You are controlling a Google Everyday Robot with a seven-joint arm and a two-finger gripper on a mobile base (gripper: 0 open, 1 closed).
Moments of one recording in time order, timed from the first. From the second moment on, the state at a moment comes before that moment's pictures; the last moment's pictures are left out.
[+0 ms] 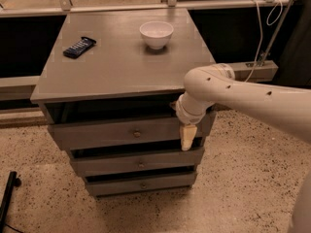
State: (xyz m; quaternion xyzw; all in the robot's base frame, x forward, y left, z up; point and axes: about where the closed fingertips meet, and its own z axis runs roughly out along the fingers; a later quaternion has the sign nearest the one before) arm 0.619 -0.089 0.652 -0.77 0.61 -0.03 0.17
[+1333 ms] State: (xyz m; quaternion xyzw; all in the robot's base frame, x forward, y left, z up) arm 0.569 -0.088 0.648 -0.76 0.63 0.02 0.16
